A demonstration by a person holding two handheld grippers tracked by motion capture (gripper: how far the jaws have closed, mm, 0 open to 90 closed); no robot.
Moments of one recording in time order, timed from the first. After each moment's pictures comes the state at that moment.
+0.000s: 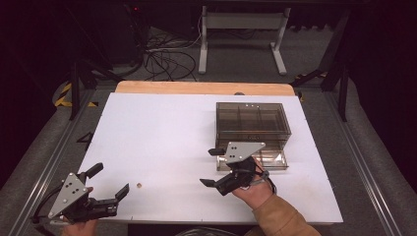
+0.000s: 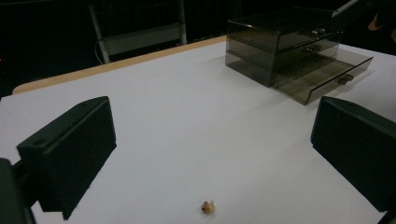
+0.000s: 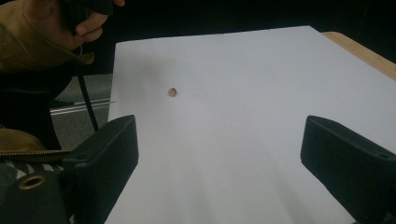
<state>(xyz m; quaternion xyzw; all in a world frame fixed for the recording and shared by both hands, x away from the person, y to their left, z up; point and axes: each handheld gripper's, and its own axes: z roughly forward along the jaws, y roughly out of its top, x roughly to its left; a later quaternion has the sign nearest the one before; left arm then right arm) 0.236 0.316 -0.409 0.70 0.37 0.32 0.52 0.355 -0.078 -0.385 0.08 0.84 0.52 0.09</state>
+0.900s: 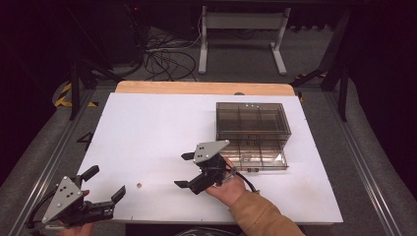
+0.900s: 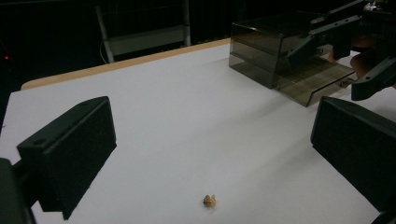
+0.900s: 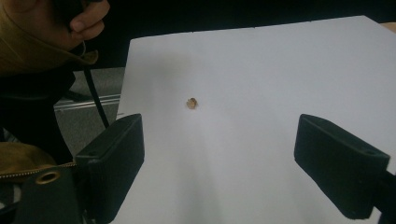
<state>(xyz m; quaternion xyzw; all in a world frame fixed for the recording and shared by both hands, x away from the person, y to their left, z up) 0.227 0.322 -0.409 0.69 0.38 0.32 0.53 0.369 -0.010 -0.406 0.05 0.86 0.51 0.04</state>
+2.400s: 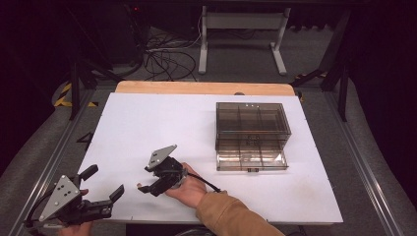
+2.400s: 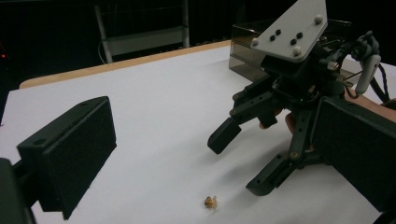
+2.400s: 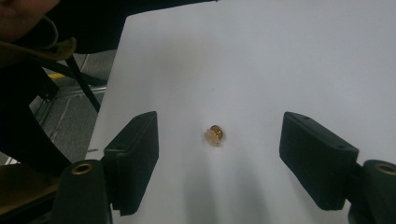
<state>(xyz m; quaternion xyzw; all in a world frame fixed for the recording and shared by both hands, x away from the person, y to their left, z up) 0.230 0.326 -0.409 0.69 0.38 0.31 0.53 0.383 0.104 -0.459 0.03 0.88 0.46 -0.01</state>
